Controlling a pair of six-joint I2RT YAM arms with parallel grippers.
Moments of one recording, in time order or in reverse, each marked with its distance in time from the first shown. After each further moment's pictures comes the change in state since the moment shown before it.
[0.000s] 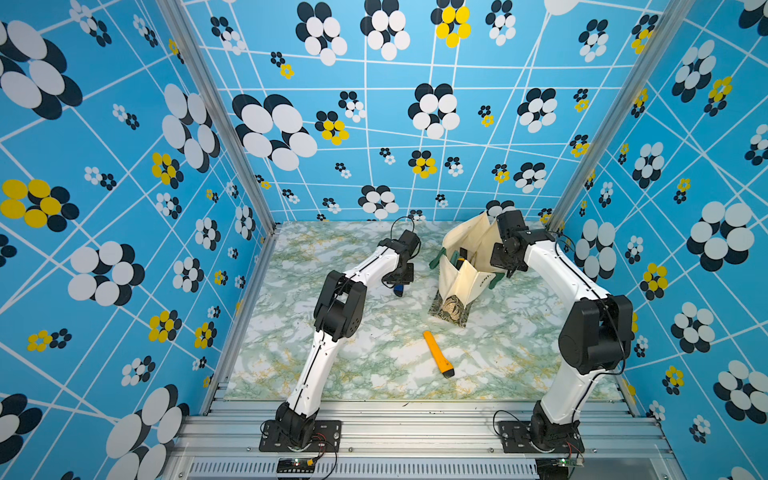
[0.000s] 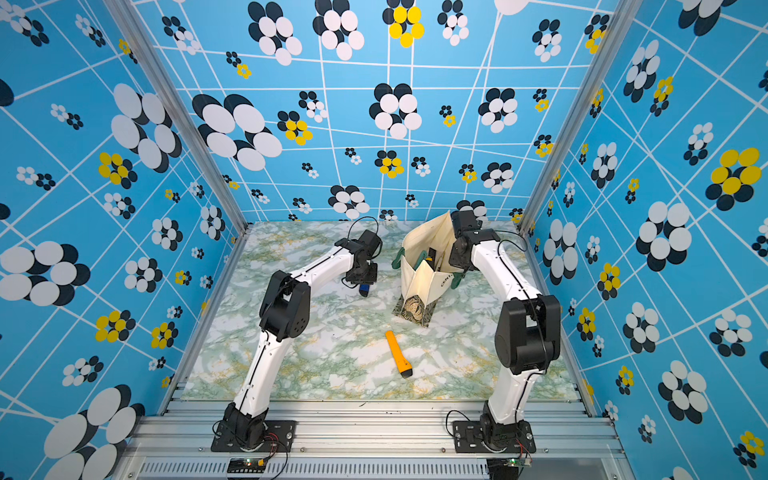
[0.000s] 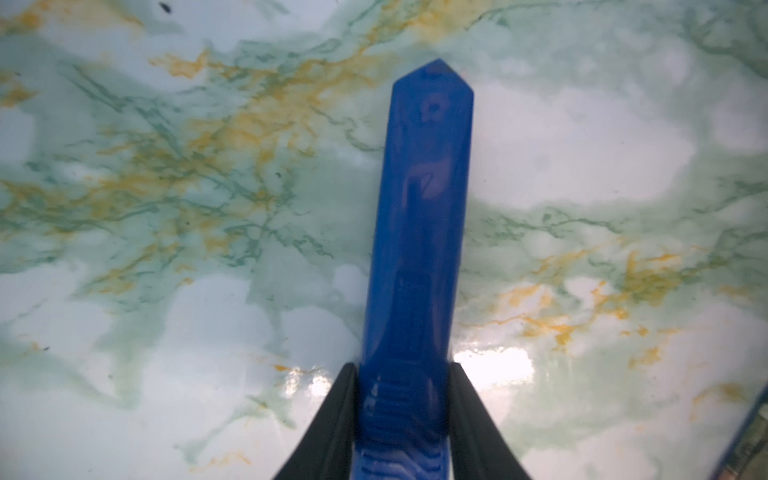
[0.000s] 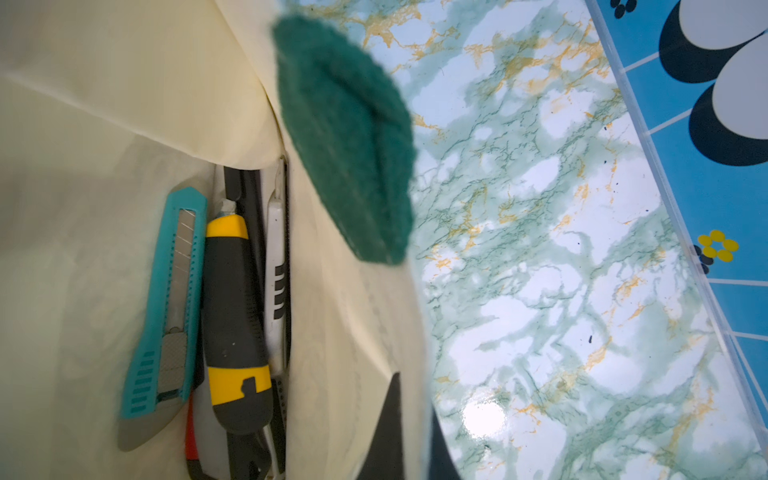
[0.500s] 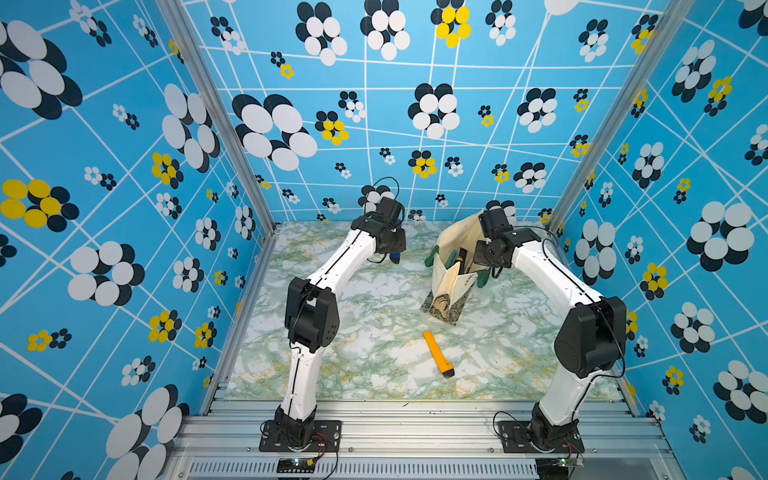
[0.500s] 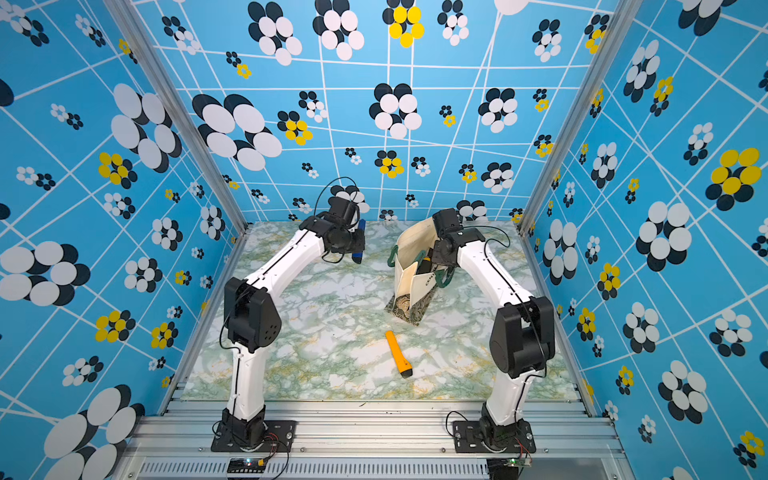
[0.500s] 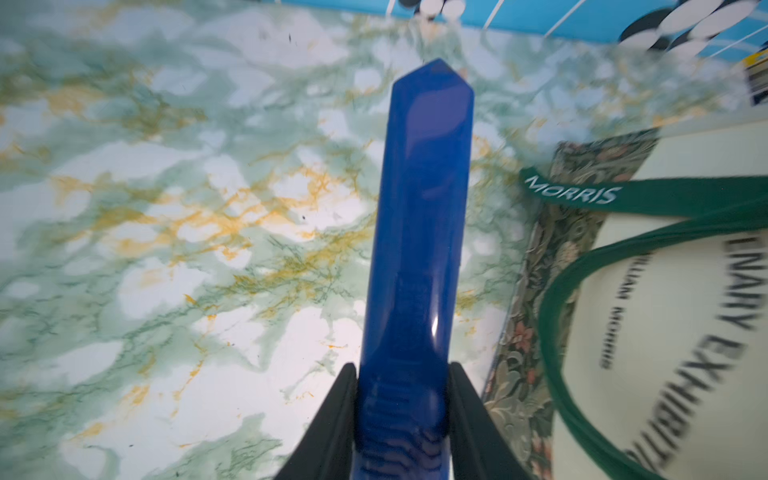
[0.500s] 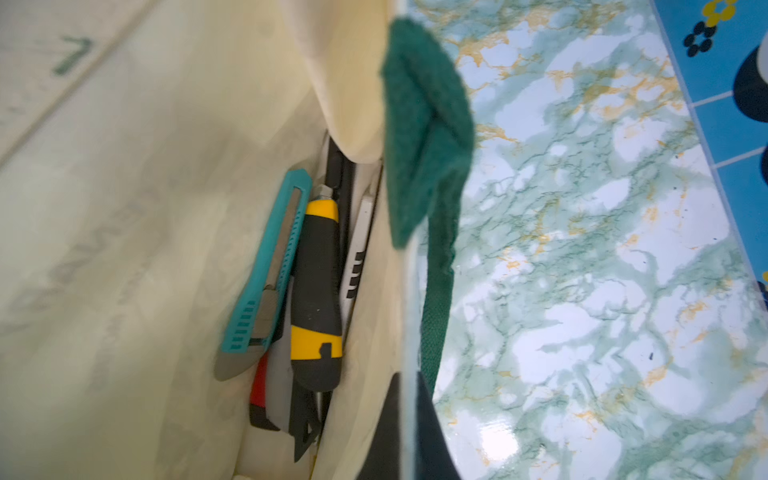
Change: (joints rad) left arm 0.082 -0.327 0.008 0.105 0.076 0.041; right arm 0.139 -0.004 0.054 0.024 -0.040 0.010
